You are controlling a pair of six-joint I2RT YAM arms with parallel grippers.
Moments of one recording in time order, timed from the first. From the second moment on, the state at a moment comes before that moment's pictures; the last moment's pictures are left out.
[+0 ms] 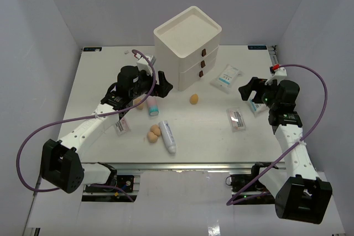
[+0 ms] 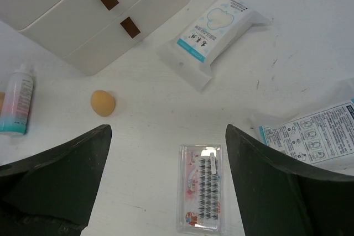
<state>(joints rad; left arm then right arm) -0.47 1.29 0.99 -0.02 0.23 -0.25 -0.10 0.97 0.71 -0.07 -0.41 0.18</state>
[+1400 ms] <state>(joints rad) -0.47 1.29 0.99 -0.02 0.22 -0.24 0.20 1.87 1.60 -0.16 -0.60 -0.12</state>
